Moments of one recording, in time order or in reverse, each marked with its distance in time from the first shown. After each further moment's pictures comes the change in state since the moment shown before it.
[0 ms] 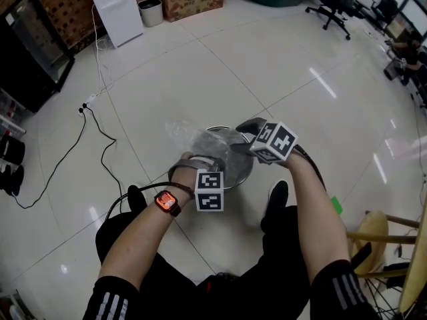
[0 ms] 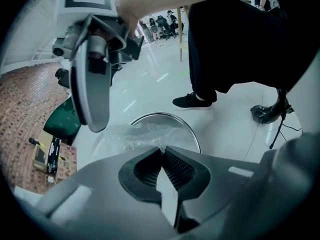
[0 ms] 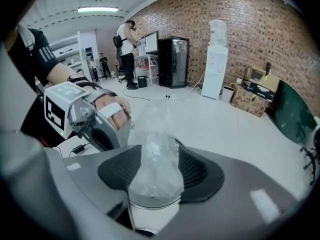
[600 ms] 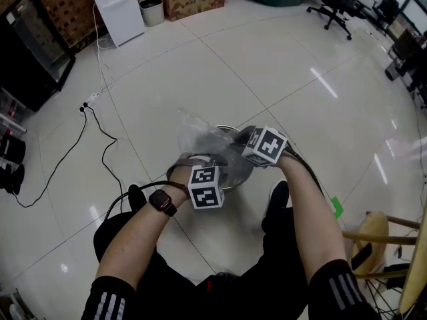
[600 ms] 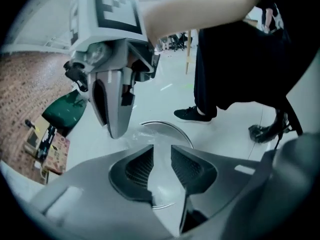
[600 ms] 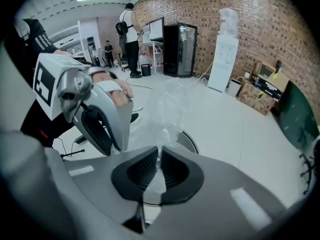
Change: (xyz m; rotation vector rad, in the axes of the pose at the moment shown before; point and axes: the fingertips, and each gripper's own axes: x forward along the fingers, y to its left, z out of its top) left arm -0.019 0.008 0.008 -0.152 -0.122 -0.037; right arm 0.027 0.014 -0.014 -0.045 0.131 0.031
